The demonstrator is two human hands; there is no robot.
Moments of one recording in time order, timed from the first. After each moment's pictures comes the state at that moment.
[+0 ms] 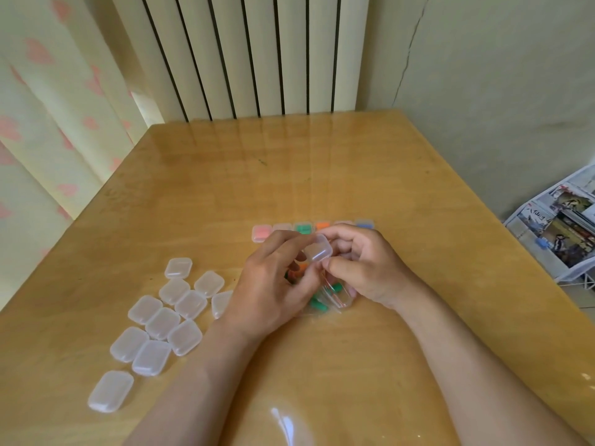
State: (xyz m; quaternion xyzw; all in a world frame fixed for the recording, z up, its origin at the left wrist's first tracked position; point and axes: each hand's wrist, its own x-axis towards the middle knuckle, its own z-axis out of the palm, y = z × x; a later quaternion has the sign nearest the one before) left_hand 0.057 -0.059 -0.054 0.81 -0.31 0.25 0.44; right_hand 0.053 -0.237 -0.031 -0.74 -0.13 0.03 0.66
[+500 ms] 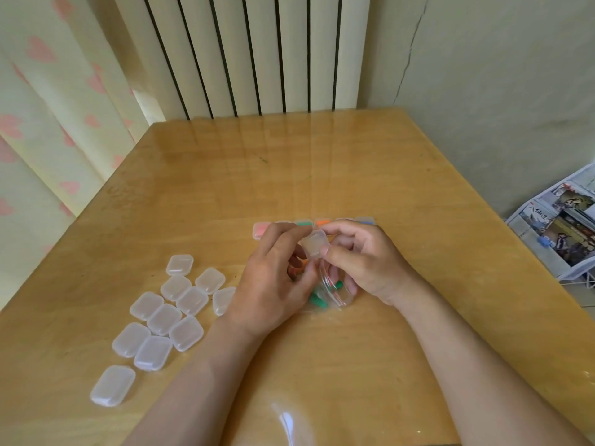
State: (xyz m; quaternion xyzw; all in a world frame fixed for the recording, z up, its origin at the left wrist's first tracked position) left_hand 0.057 -0.060 -0.057 0.81 -0.30 0.26 0.44; right_hand 0.055 -0.237 -0.033 -0.75 -0.10 0.03 0.65
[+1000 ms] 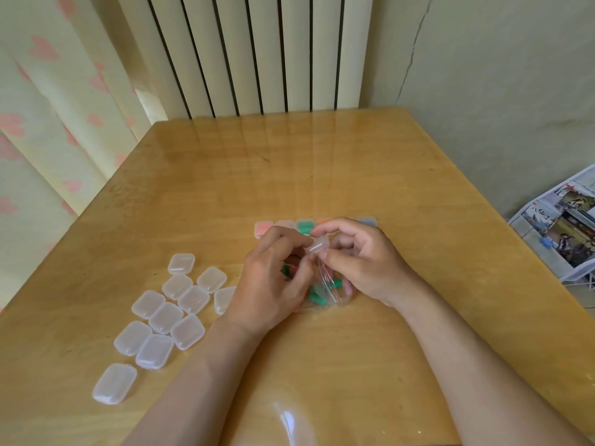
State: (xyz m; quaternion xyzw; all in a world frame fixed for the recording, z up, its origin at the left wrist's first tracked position) left_hand 0.058 -0.057 -0.058 0.81 -0.27 0.24 0.46; right_hand 0.056 -0.237 -0.037 -0.78 -0.11 0.01 0.62
